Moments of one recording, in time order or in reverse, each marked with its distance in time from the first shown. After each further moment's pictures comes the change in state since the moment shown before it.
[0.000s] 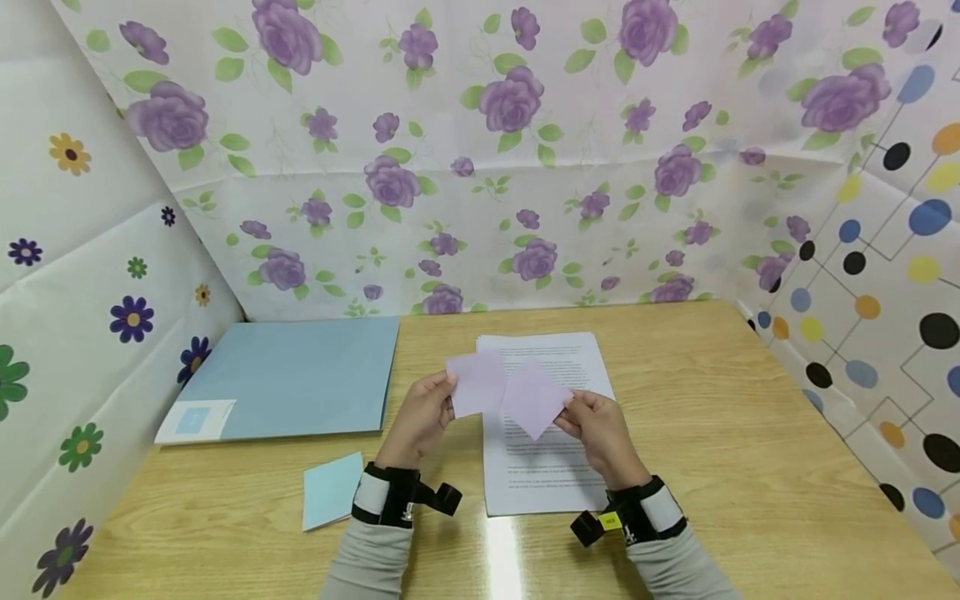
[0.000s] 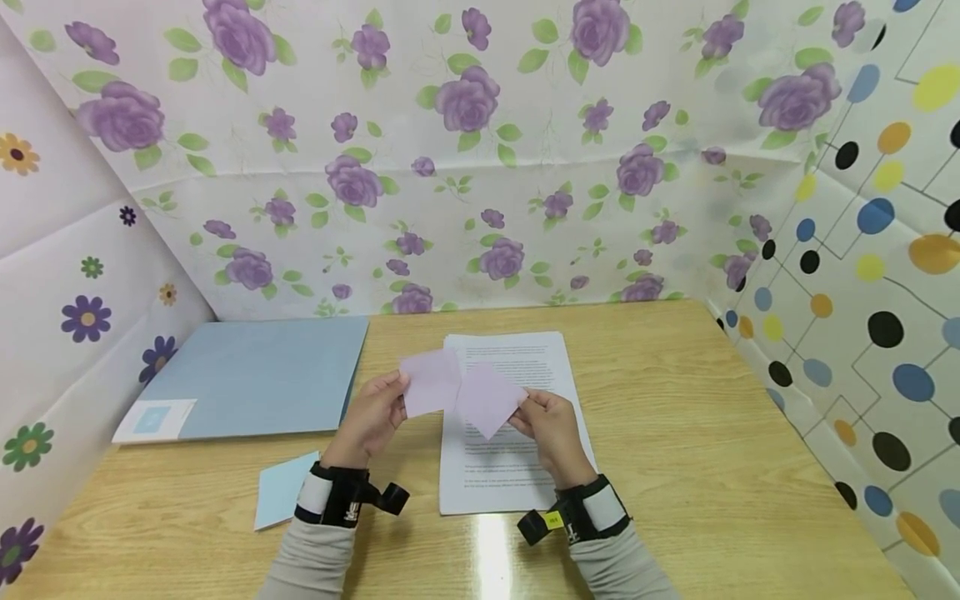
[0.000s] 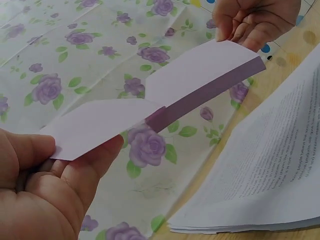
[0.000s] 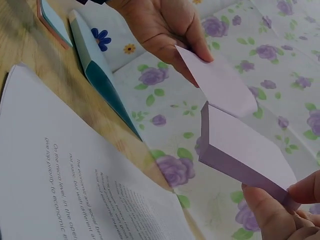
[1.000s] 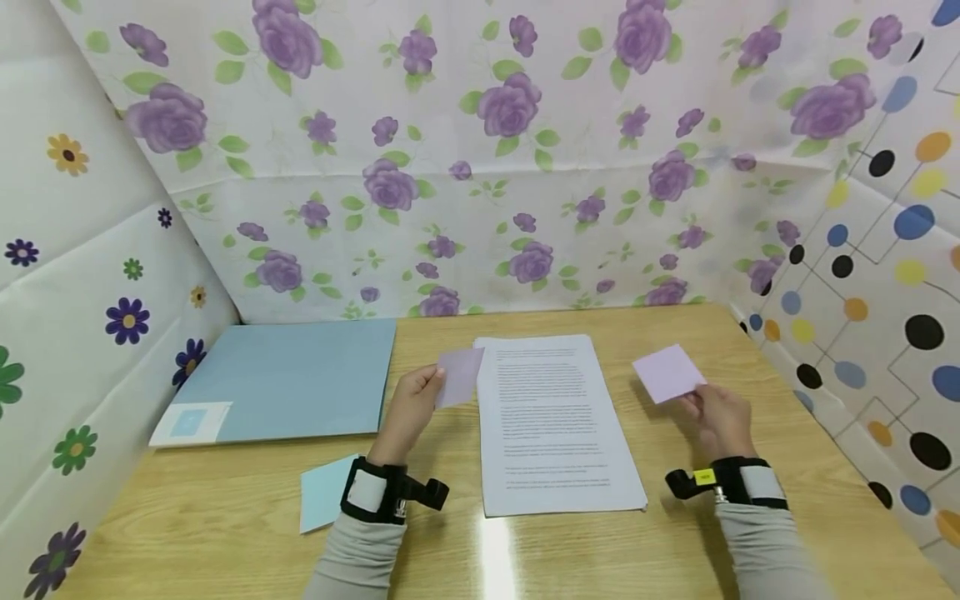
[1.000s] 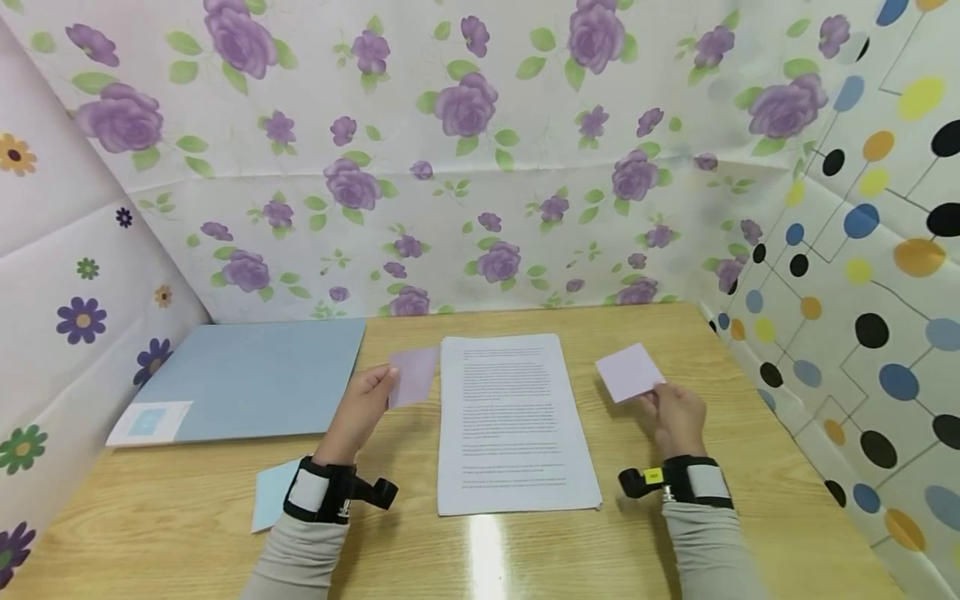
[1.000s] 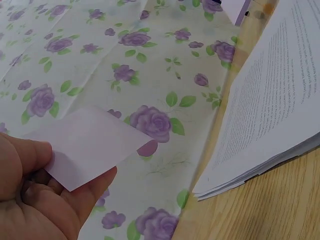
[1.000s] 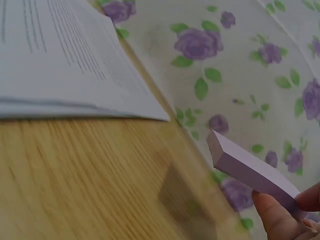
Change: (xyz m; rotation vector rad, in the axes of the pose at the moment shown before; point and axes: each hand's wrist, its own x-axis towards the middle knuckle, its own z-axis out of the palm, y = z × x) left_hand -0.003 0.010 -0.005 0.499 0.164 0.177; right_hand 0.038 -0.018 -0.156 0.146 0.410 0.193
